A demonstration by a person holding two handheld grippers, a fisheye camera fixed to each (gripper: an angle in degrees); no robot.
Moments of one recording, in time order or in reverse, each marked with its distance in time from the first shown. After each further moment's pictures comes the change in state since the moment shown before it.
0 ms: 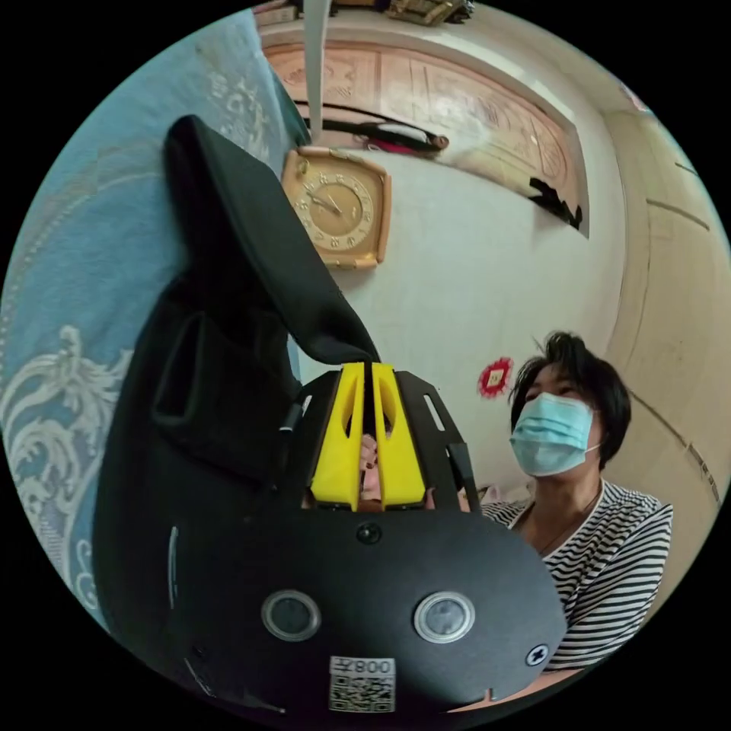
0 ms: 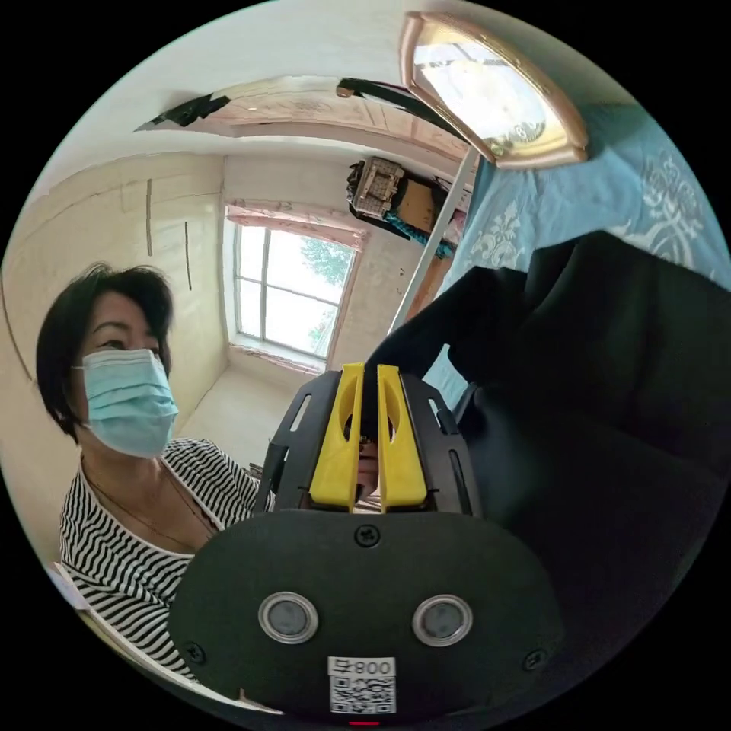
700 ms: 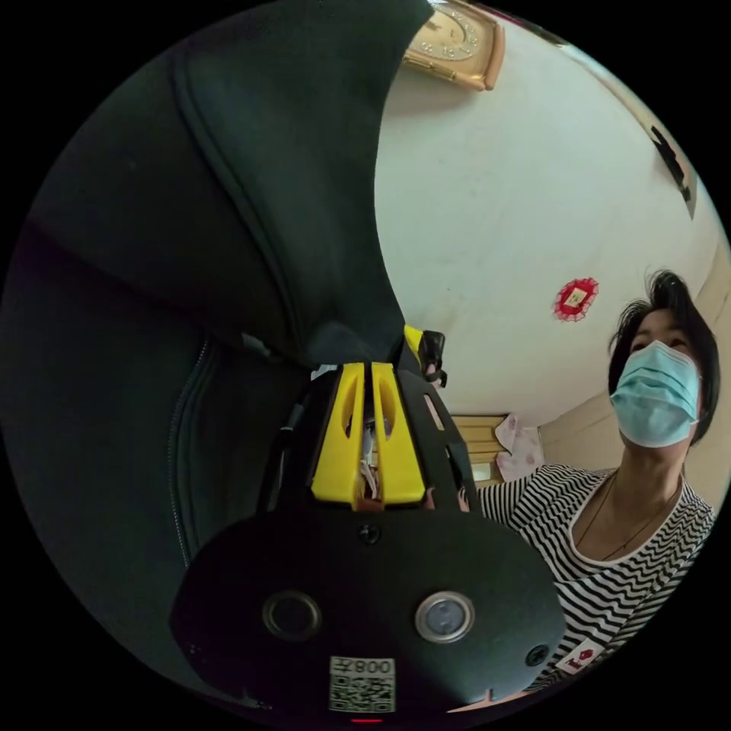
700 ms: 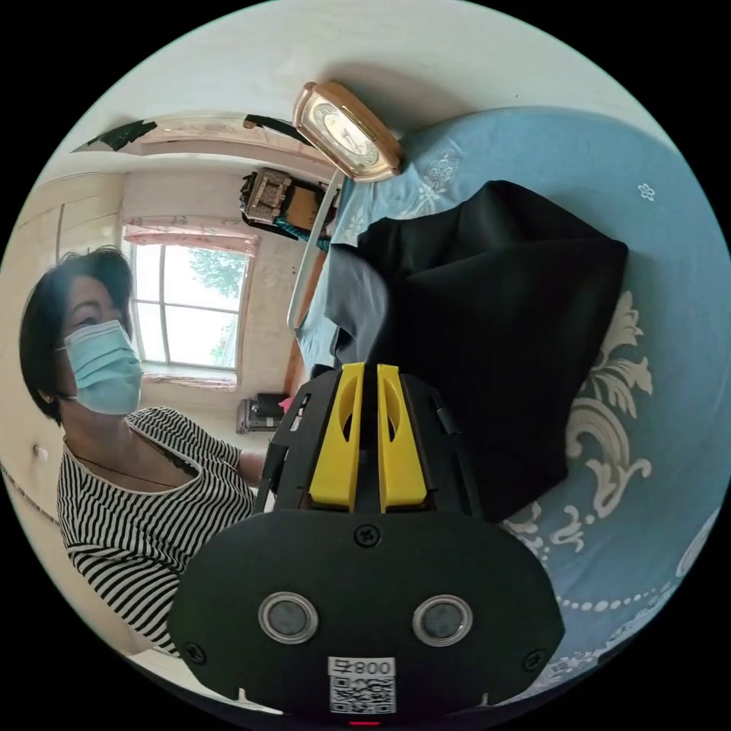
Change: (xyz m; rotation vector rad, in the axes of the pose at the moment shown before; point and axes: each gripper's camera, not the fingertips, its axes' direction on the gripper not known) left arm -0.062 0.126 0.281 -0.486 -0.113 -0.181; right arm 0.073 0.141 -0.161 0.008 0.405 0.205
